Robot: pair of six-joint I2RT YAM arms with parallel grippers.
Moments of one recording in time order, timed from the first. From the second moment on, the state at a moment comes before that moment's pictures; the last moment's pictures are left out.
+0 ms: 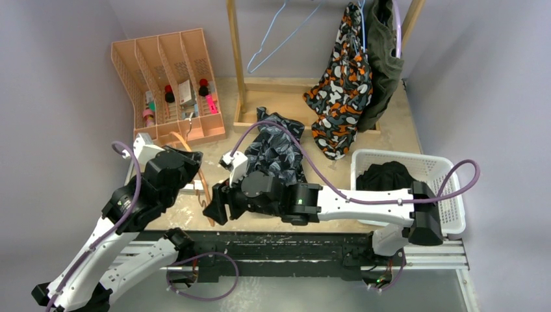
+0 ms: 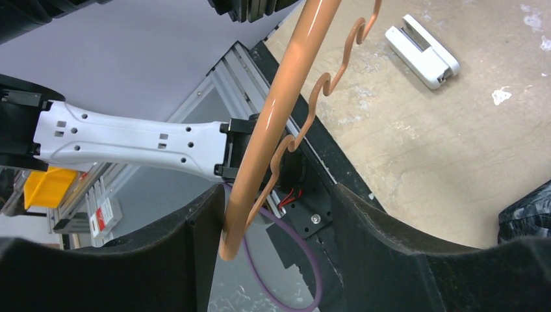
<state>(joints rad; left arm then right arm) -0.67 0.68 1.04 -0.92 -0.62 -1.31 1.40 1.51 1.30 -0.14 0.17 0.66</state>
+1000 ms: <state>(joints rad) -0.67 0.68 1.06 -0.95 -0.66 -1.42 1.42 1.63 1.43 -0.27 0.38 0.72</state>
